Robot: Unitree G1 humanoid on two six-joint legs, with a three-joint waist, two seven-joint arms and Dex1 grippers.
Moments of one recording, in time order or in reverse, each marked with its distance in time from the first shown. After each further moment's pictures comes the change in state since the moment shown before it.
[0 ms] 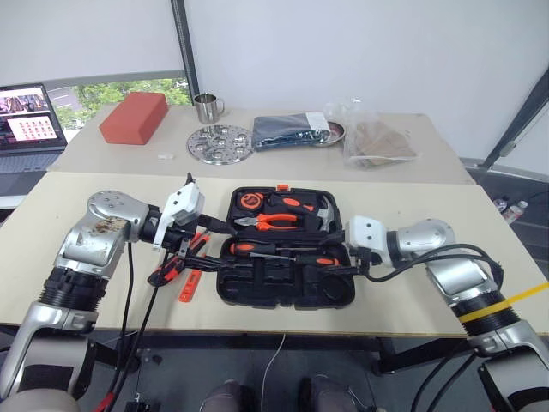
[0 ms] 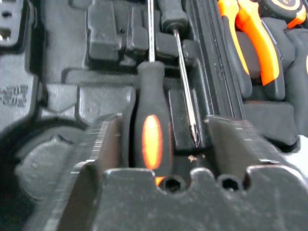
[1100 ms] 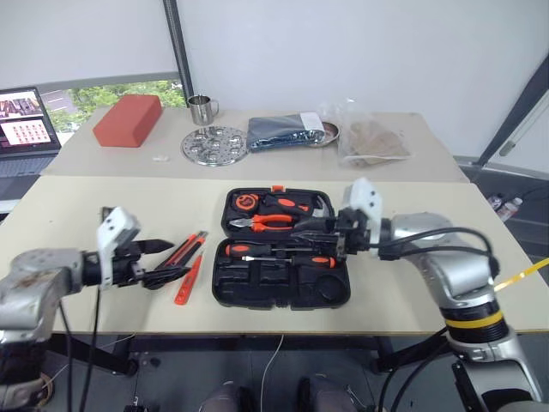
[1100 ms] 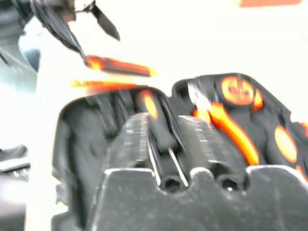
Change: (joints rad) left arm 0.682 0.087 0.576 -0.333 -0.102 0.326 0.415; right arm 0.019 0.090 -0.201 -0.432 0.303 0.536 -0.133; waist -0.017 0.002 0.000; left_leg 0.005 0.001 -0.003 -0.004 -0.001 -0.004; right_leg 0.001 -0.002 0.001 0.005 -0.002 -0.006
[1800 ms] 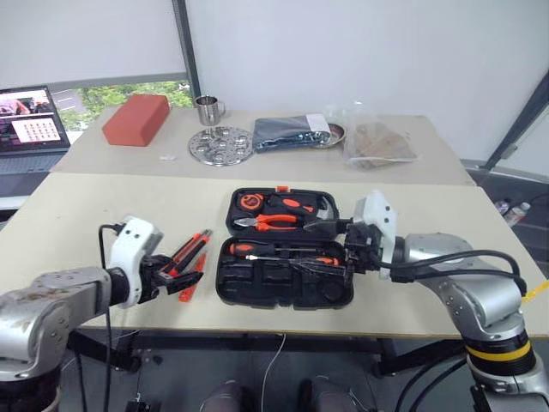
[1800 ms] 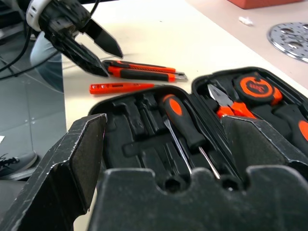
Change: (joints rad) left arm -0.243 -0.195 -0.120 -0.435 -0.178 0.768 0.639; right arm 0.164 -0.043 -0.016 -0.182 0.073 0.063 -0.171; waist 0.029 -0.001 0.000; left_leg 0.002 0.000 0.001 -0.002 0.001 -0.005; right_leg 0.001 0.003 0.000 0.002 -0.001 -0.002
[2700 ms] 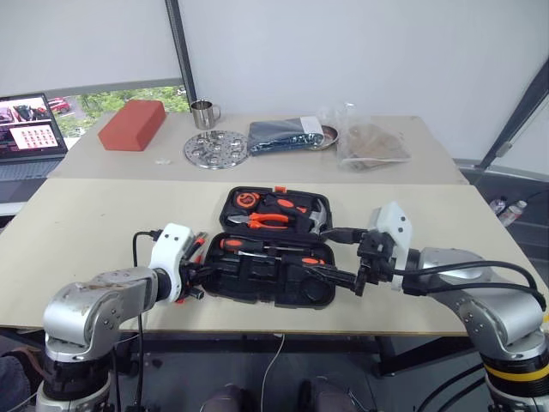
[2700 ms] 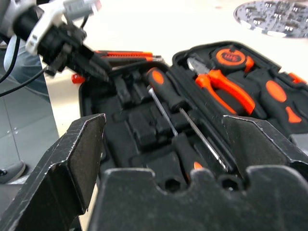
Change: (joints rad) left arm -0.054 -0.153 -0.072 0.051 0.037 -0.035 0.137; right arm 0.092 -0.043 -0.060 -0.047 0.075 0.039 -0.089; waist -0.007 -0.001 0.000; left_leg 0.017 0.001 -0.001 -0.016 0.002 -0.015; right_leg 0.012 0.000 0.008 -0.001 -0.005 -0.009
